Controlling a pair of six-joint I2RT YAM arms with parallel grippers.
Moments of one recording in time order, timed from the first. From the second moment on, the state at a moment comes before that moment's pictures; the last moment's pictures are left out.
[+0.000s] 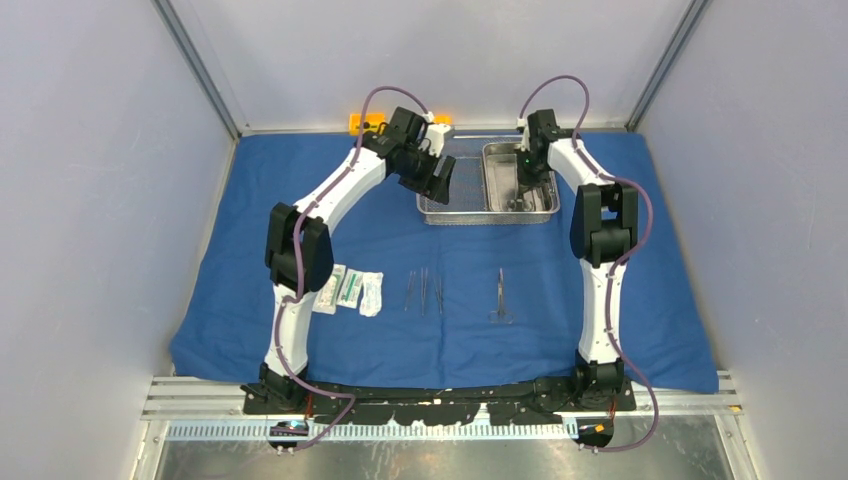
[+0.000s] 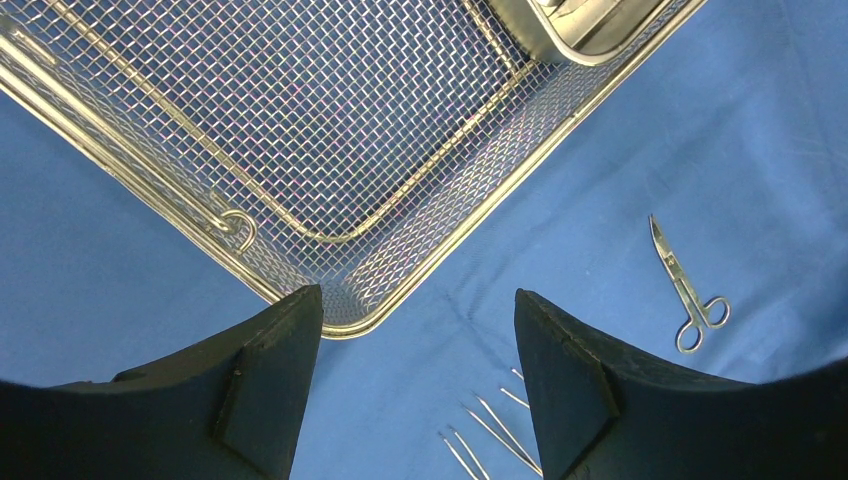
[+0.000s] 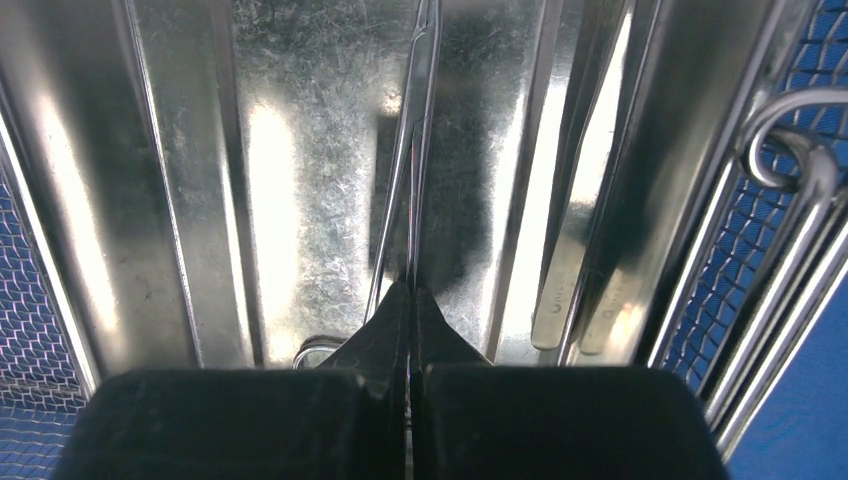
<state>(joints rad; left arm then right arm) -0.51 2.15 2.01 -0.78 0.37 0.01 0.11 2.31 1.95 -0.74 -0.06 0.04</state>
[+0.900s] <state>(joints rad) -0.50 2.17 2.06 -0.79 0.37 0.01 0.11 2.26 1.97 -0.73 -0.07 0.04</state>
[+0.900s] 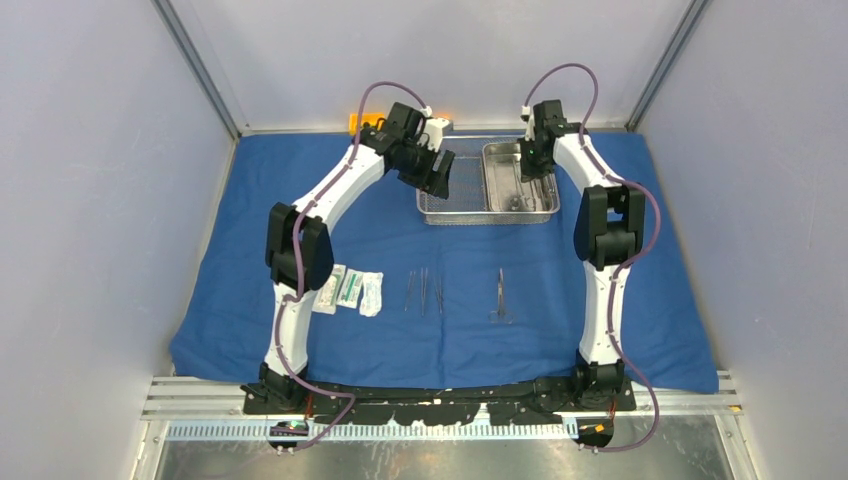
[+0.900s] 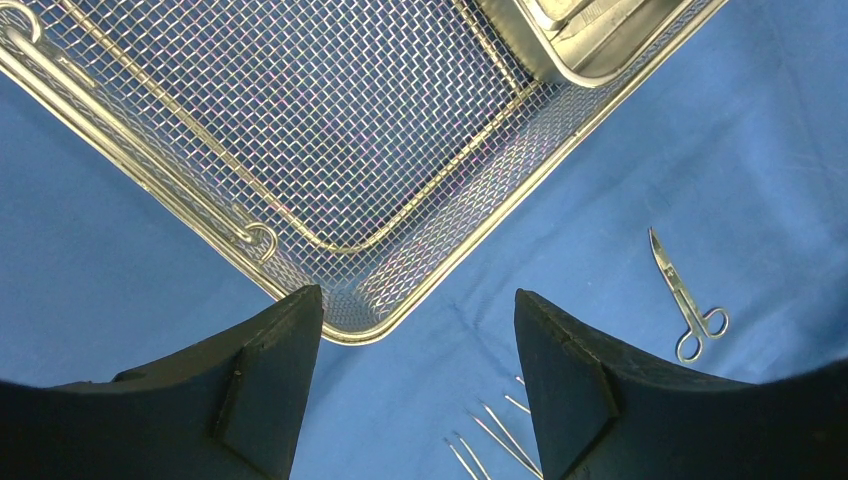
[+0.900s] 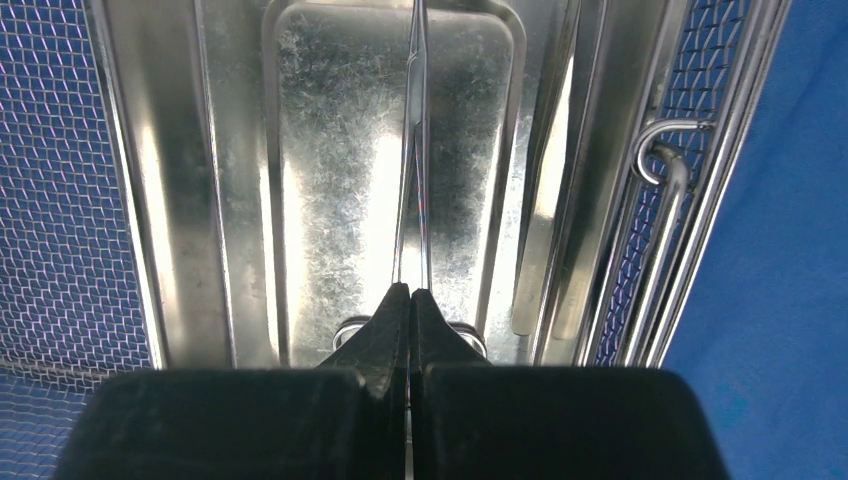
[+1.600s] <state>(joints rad) -0.50 2.17 2.06 -0.79 0.37 0.01 0.11 2.18 1.82 -0.78 -0.08 -0.05</state>
